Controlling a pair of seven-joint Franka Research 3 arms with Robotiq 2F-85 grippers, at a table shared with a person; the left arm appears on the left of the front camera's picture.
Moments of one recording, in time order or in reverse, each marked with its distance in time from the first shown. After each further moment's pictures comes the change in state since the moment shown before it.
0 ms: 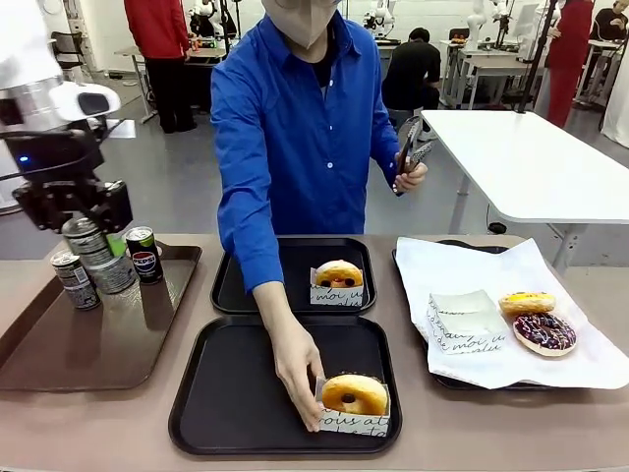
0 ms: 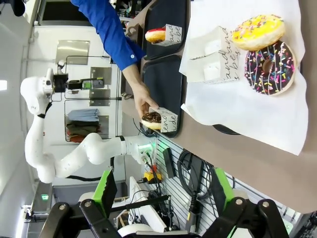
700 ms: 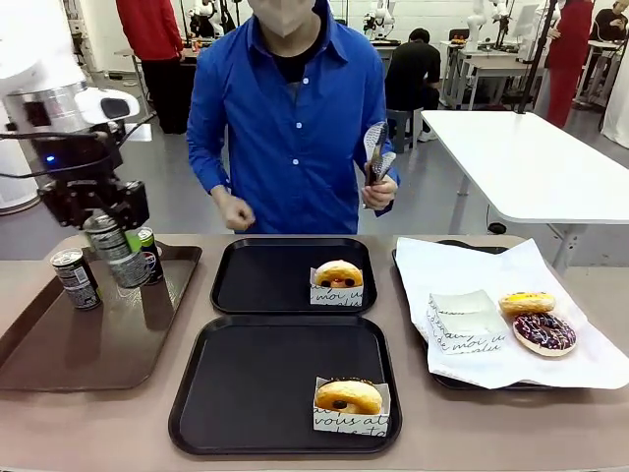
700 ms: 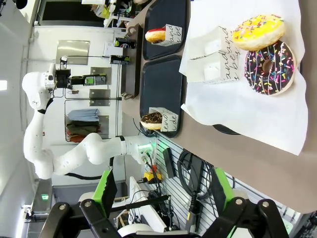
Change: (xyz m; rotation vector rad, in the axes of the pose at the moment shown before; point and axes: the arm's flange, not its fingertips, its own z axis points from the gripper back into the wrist) left arm 0.052 -0.012 -0.014 -0.005 0.028 -0.012; right arm 0.000 0.000 0.000 0.000 0.000 0.000
